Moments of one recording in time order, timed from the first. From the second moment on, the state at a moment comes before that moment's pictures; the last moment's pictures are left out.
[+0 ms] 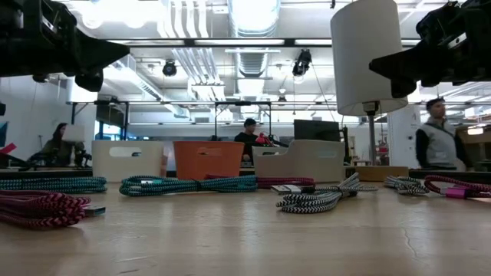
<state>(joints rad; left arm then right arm) 0.00 0.11 0.01 0.24 -0.16 -0.05 0.00 0.43 0.01 0.44 0.05 0.05</state>
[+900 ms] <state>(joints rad) 0.00 0.13 0.11 0.22 -0.19 -0.05 0.00 0.43 0.01 0.46 0.06 0.33</state>
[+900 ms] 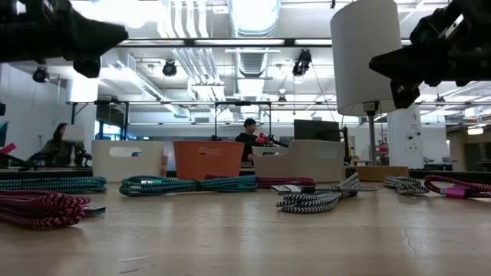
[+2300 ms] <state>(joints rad) 0.00 0.35 0.26 0.16 -0.18 -0.11 0.08 1.06 0.71 -0.52 0.25 0.60</state>
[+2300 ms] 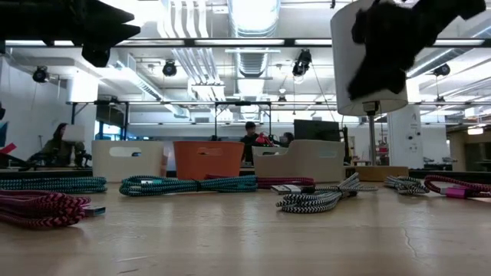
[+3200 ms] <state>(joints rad) 0.00 0.70 0.52 -0.24 -0.26 -0.12 0.10 1.58 0.86 -0.86 0.18 1.25</state>
